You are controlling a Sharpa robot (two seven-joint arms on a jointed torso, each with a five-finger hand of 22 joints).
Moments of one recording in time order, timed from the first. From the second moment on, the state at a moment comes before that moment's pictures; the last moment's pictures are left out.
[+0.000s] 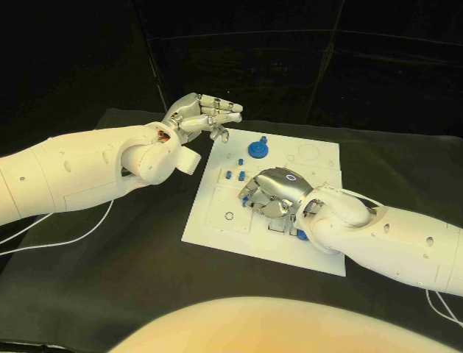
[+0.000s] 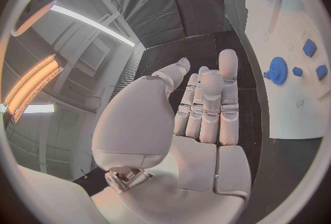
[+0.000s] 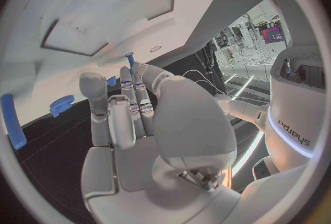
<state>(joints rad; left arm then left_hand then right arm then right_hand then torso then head) 1.19 -0.86 -0.05 1.45 -0.14 -0.19 0.40 1.34 -0.13 0.42 0.02 0.05 1.02 0.18 0.08 0.07 1.15 0.11 0.15 0.09 1.29 0.02 1.03 0.67 0.17 1.22 0.11 0.58 0.86 1.04 -0.55 -0.10 1.45 -1.62 -0.44 0.05 1.41 -0.09 0.49 -0.04 0.20 1.11 0.16 0.09 0.07 1.17 0.08 0.16 0.08 1.47 0.00 1.42 1.31 0.15 1.20 0.10 1.19 0.82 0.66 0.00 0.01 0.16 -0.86</state>
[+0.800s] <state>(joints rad) 1.19 -0.86 -0.05 1.45 -0.14 -0.19 0.40 1.34 -0.13 0.42 0.02 0.05 1.02 0.18 0.08 0.07 1.15 0.11 0.15 0.09 1.29 0.02 1.03 0.67 0.17 1.22 0.11 0.58 0.86 1.04 -0.55 -0.10 1.46 -1.63 -0.41 0.04 1.40 -0.10 0.49 -0.04 0.20 1.11 0.16 0.08 0.07 1.17 0.09 0.16 0.08 1.47 0.00 1.42 1.31 0.15 1.20 0.10 1.19 0.81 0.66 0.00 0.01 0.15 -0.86</state>
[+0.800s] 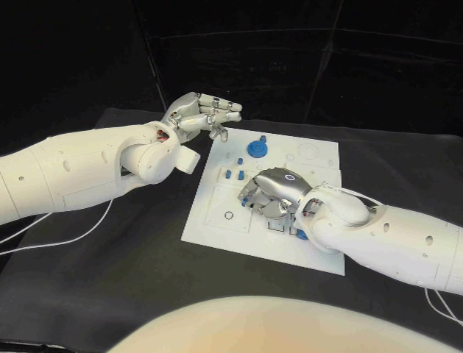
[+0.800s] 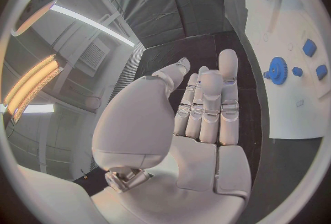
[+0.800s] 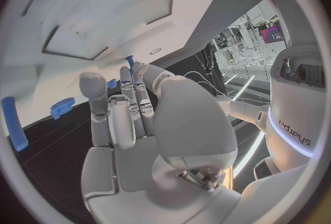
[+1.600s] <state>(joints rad) 1.19 -0.86 -0.05 1.45 -0.14 -0.19 0.40 1.34 -0.13 0.41 0.02 0.05 1.02 0.18 0.08 0.07 1.15 0.11 0.15 0.09 1.28 0.02 1.03 0.67 0.17 1.22 0.11 0.57 0.86 1.04 -0.54 -0.10 1.45 -1.66 -0.37 0.00 1.35 -0.13 0.45 -0.03 0.19 1.01 0.18 0.06 0.06 1.06 0.12 0.09 0.06 1.46 0.02 1.41 1.31 0.15 1.16 0.13 1.15 0.75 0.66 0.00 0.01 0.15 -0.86</state>
